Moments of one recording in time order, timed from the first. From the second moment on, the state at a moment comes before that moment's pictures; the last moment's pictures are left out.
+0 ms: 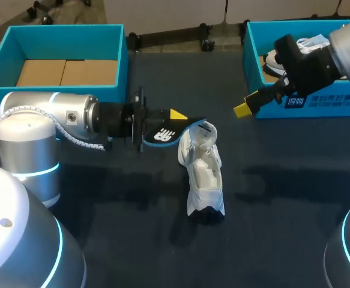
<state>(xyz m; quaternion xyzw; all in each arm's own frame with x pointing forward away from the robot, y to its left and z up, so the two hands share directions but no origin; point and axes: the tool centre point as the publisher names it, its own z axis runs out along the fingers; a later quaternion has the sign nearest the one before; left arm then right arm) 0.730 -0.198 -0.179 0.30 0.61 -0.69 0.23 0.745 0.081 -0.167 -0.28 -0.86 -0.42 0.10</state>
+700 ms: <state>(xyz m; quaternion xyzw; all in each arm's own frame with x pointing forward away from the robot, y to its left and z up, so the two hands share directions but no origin) 0.714 -0.212 -0.181 0.25 0.62 -0.69 0.27 0.734 0.071 -0.188 -0.20 -0.89 -0.40 0.05</state>
